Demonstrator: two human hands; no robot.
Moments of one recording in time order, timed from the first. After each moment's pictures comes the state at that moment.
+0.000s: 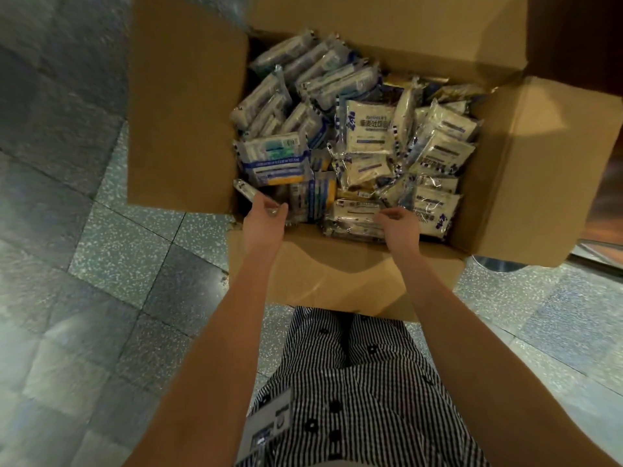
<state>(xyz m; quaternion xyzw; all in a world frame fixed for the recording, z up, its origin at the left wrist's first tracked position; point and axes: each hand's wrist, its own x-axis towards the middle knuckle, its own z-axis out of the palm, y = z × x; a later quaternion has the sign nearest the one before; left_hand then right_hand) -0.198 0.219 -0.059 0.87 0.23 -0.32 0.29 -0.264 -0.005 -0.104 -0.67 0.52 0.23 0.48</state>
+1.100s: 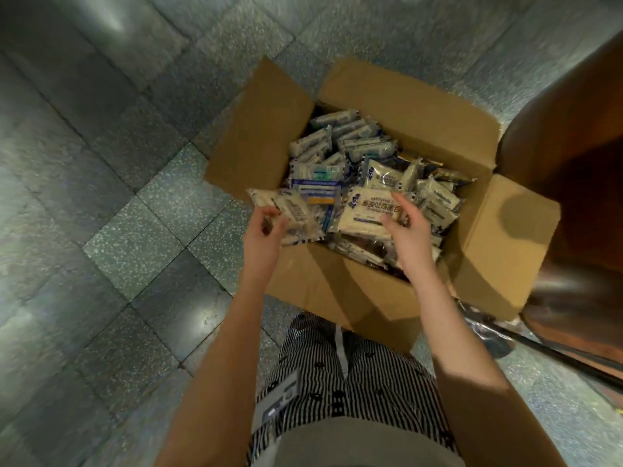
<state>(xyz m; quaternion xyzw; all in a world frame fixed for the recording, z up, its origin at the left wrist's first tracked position) -0.272 0.237 0.062 0.79 0.25 -0.09 0.55 -0.257 0.002 0.077 -0.75 0.26 0.13 0.60</state>
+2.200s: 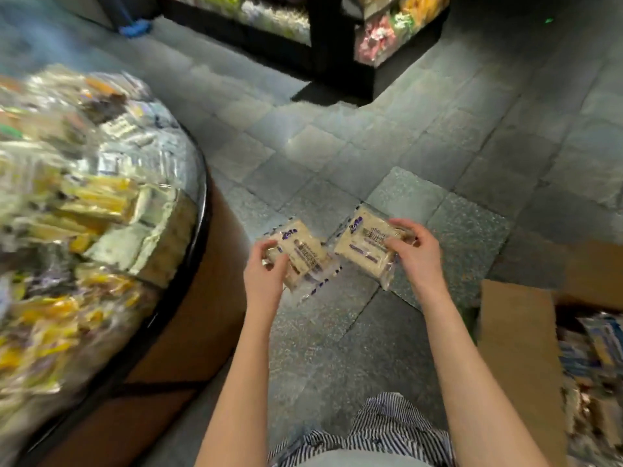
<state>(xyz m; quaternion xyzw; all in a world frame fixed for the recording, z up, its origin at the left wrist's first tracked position) -0.850 0.210 0.183 0.46 0.68 0.45 0.35 -0.611 0.220 0.206 -0.64 -0.39 0.43 0.50</state>
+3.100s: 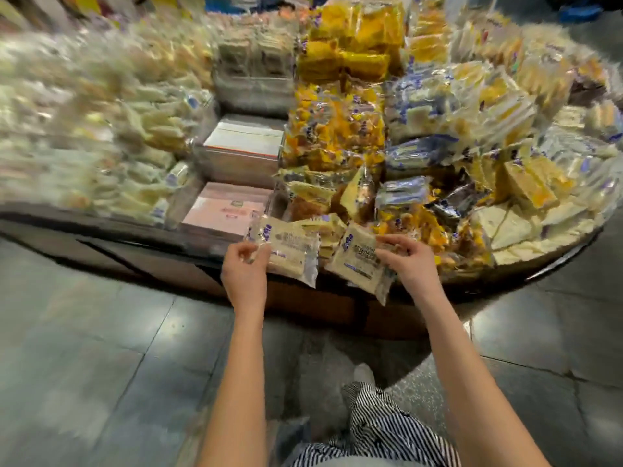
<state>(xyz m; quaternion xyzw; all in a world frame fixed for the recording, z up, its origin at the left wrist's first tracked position) -1.339 -0.136 0.223 -0.05 0.81 0.58 -0.03 -1.222 0.088 0.217 -0.32 -0.68 0.64 0.13</state>
